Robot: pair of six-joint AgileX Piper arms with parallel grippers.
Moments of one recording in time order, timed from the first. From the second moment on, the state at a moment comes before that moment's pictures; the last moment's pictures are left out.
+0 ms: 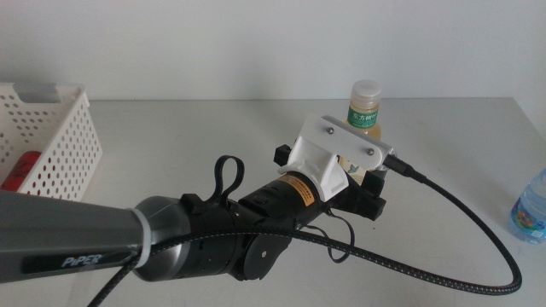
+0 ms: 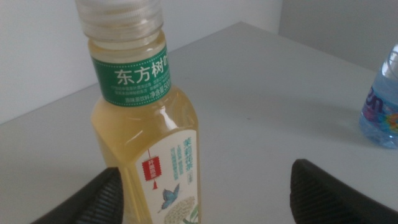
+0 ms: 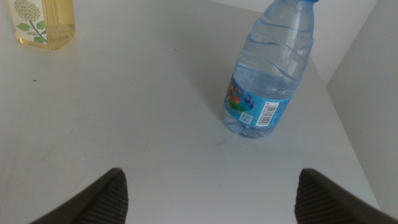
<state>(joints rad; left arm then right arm) -0.87 1.80 -0.96 -0.29 -0.53 0.19 -0.10 -0.01 0.02 0.11 0.41 -0.32</state>
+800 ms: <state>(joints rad) -0.84 2.00 -1.12 -0.33 -0.63 0.16 -0.10 -0.01 0.02 0.11 0.41 -0.32</state>
